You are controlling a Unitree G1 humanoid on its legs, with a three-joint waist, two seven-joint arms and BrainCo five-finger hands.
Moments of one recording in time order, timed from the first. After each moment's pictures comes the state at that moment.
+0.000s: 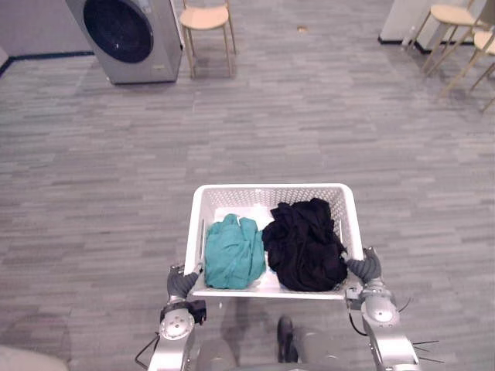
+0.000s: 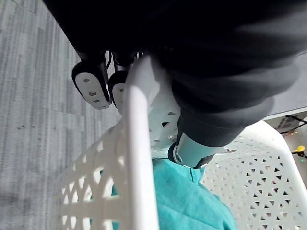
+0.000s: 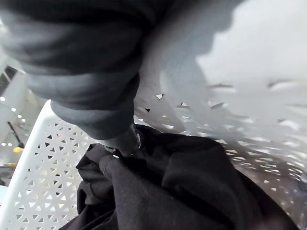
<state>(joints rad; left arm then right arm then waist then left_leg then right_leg) 0.31 -0.02 0.00 0.06 0.08 0.10 0.25 0.19 -0.12 -0.02 -0.08 -0.17 0.16 -0.22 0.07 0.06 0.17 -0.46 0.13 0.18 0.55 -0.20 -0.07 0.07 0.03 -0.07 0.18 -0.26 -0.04</state>
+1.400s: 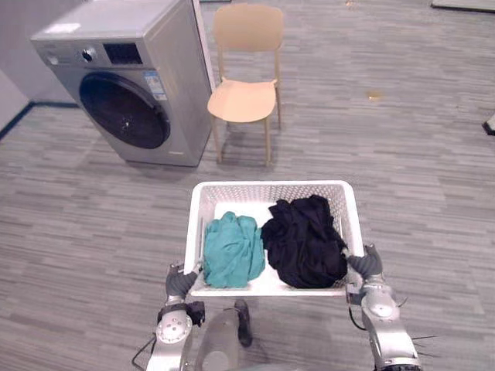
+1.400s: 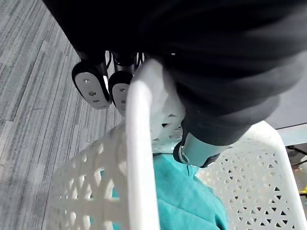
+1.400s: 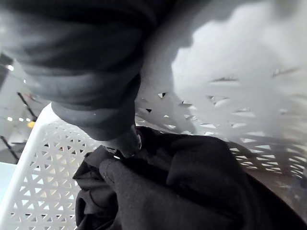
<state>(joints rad) 0.27 0.04 -0.01 0.09 0.12 0.15 0.24 0.17 -0.06 -0.06 0.11 -0.15 0.17 -0.21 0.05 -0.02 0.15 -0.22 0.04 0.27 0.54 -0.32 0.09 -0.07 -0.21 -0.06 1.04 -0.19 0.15</state>
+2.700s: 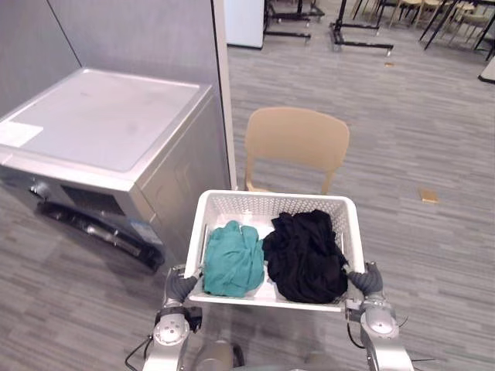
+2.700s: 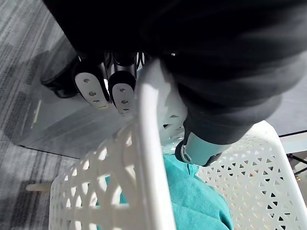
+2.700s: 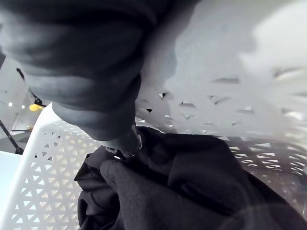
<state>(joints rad) 0.29 0.06 -0.03 0.05 0.15 0.14 0.22 0.24 -0.02 -0.08 0.01 -0.18 0.17 -0.22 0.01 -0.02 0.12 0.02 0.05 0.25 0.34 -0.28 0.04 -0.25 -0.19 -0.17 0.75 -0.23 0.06</state>
